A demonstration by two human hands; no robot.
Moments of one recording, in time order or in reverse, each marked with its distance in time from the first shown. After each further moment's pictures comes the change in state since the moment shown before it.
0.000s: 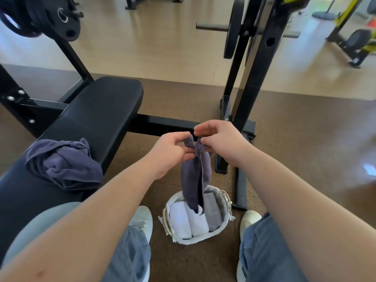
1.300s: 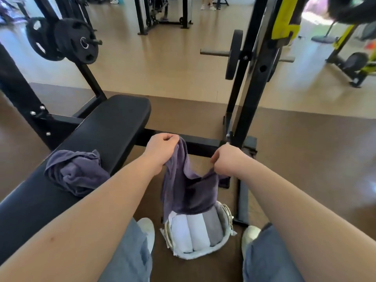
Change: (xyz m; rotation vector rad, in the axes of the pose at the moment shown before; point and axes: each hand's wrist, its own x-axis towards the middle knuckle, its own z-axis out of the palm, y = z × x) left_hand 0.022 0.018 -0.023 0.045 0.372 -0.110; right_hand -0.002 0.002 -0.013 -0.701 -0.065 0.201
